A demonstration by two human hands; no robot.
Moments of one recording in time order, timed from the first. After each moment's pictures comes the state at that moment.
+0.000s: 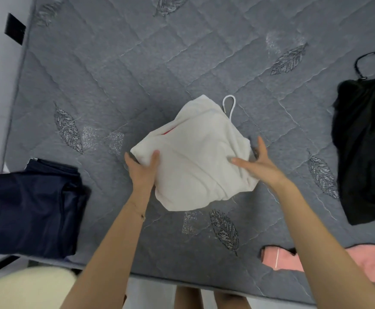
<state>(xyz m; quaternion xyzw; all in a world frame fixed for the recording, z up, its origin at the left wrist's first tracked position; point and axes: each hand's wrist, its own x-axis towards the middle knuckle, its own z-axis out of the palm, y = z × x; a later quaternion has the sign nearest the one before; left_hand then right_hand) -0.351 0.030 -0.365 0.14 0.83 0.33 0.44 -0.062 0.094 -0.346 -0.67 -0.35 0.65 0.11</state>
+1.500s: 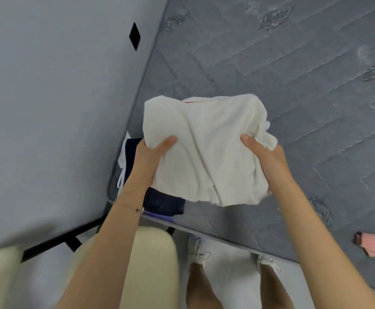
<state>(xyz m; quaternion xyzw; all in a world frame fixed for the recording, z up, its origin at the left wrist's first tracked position) -0.640 -0.114 -0.226 0.18 0.72 0.44 0.51 -0.387 -0.058 -0.198 -0.60 -0.32 0.66 0.32</state>
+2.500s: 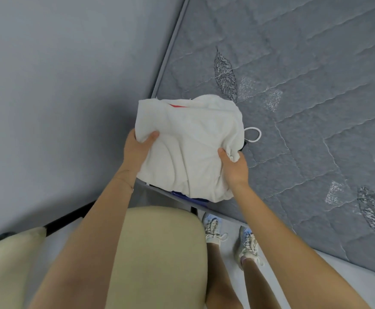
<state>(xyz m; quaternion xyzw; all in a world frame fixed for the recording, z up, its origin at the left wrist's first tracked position) -0.796 -0.183 -0.354 0.17 0.82 0.34 0.43 -0.552 -0.146 -0.365 -0.73 -0.32 0.58 0.18</state>
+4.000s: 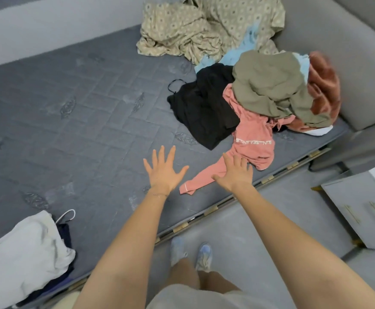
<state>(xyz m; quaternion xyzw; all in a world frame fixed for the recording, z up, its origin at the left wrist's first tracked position) -0.074 -0.170 -0.076 0.80 0.57 -0.04 0.21 0.114 -0.267 -0.056 -0.86 -0.44 0.23 -0.10</state>
